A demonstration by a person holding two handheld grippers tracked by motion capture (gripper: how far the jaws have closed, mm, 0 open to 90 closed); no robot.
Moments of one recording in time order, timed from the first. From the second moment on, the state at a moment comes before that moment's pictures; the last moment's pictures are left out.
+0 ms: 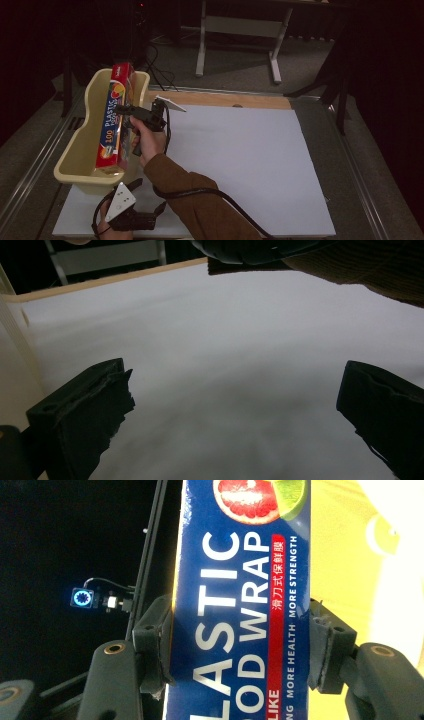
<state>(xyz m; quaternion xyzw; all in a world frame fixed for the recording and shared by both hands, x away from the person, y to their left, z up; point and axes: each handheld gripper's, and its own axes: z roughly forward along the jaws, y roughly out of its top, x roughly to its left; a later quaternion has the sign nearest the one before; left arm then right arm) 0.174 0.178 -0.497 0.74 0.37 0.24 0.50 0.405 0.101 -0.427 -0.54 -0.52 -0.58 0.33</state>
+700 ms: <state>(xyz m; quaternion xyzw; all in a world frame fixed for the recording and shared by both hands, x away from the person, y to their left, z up) 0.172 0.180 -0.496 0.74 0.38 0.24 0.51 0.400 0.118 -0.427 -0.55 -0.52 -0.58 0.30</state>
